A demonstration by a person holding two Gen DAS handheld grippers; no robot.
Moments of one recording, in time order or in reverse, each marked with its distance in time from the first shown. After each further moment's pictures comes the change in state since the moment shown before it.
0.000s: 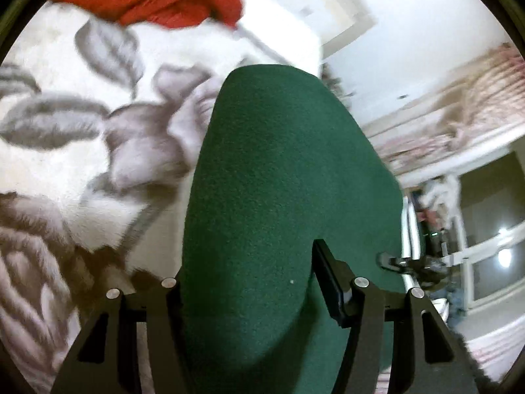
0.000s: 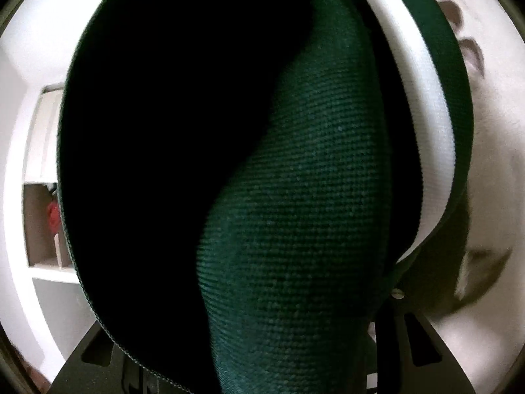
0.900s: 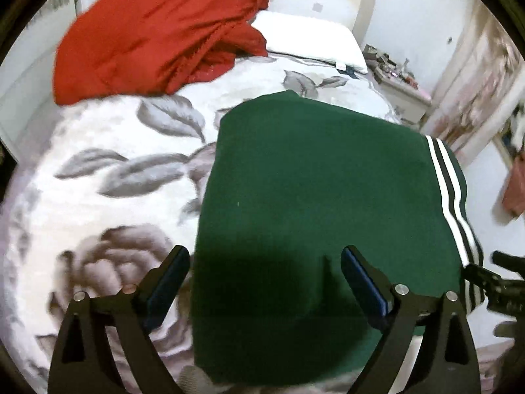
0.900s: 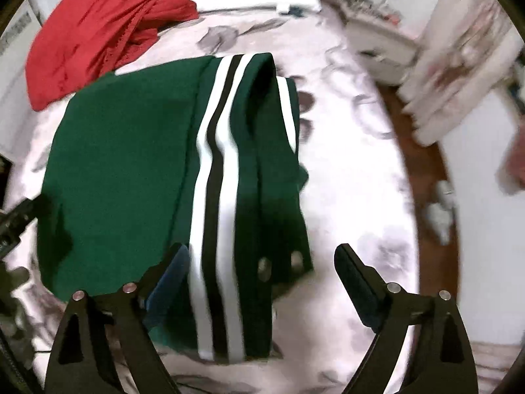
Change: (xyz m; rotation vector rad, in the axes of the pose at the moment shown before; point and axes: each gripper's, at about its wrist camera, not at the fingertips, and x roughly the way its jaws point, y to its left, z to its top) left arm -0.048 -0.111 -0.069 0.300 -0.125 0.598; right arm 0.045 0.151 -0.142 -0.298 -0.328 -1.145
